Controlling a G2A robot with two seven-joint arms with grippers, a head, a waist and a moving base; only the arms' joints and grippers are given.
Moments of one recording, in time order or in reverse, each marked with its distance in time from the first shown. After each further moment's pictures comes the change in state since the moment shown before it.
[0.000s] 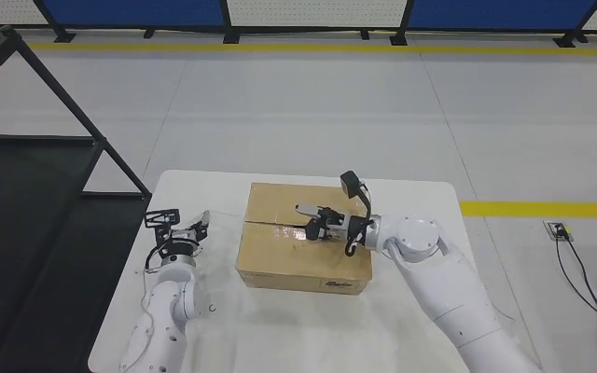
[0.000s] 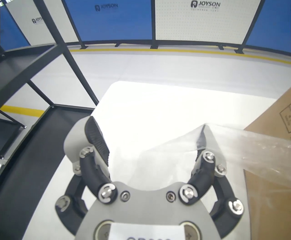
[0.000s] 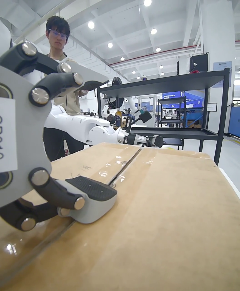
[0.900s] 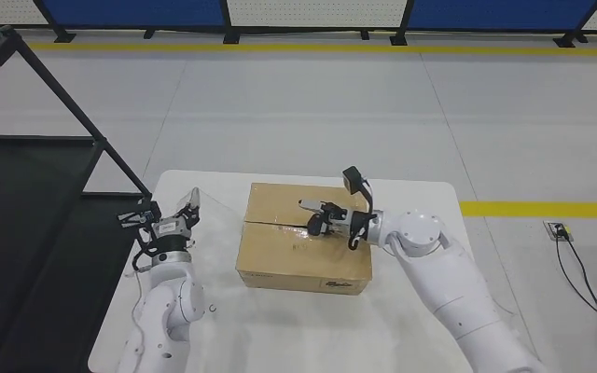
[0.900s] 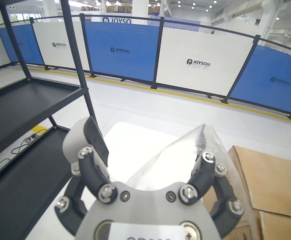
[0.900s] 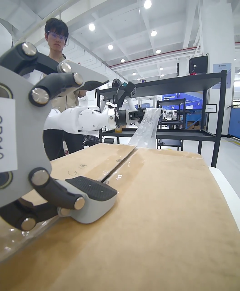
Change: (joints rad) left arm 0.094 -0.015 0.002 -0.313 -0.057 0.095 0.074; right arm 0.045 -0.010 -0.002 0.083 0.024 -0.035 0.025
